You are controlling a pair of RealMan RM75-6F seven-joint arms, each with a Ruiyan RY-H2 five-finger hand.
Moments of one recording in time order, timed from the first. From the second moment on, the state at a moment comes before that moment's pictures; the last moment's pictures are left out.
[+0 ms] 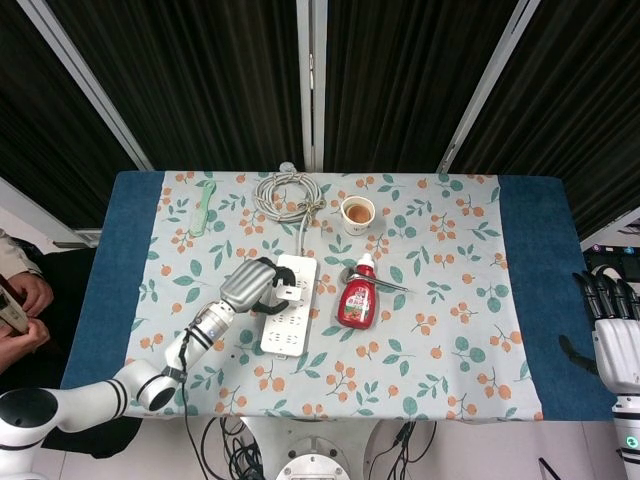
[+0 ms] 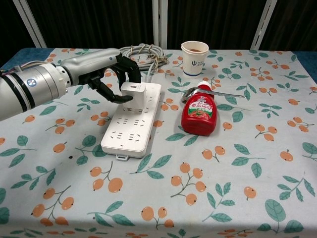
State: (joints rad) left arm -0.83 -1.70 -0.12 -1.15 1.47 0.97 -0.29; right arm 0.06 -1.04 0.09 -1.68 -1.48 1.51 -0.07
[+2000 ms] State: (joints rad) left arm -0.83 -1.73 -0.09 -1.09 1.46 0.90 -0.31; right arm 0.05 -1.04 0.09 -1.68 -1.48 1.52 -0.07
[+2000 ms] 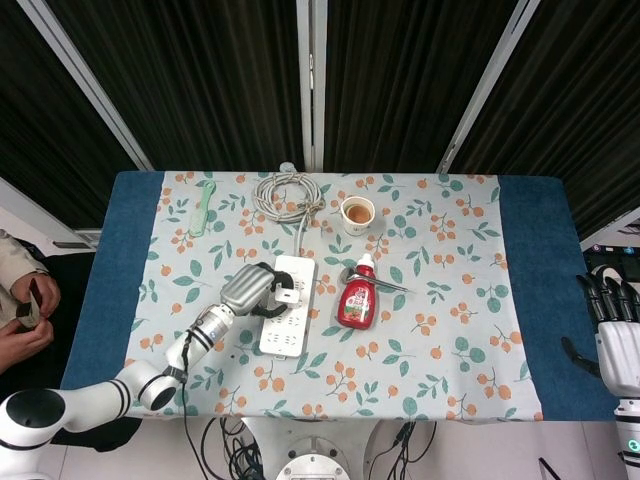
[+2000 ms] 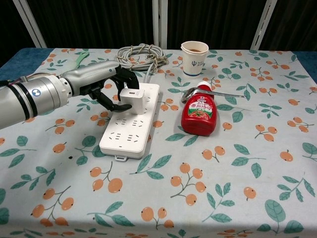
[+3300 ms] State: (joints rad) left arm -0.59 -1.45 -0.15 -1.31 1.33 1.25 -0.03; right arm 0.06 -1.02 0.09 -1.63 -1.47 1.47 0.06
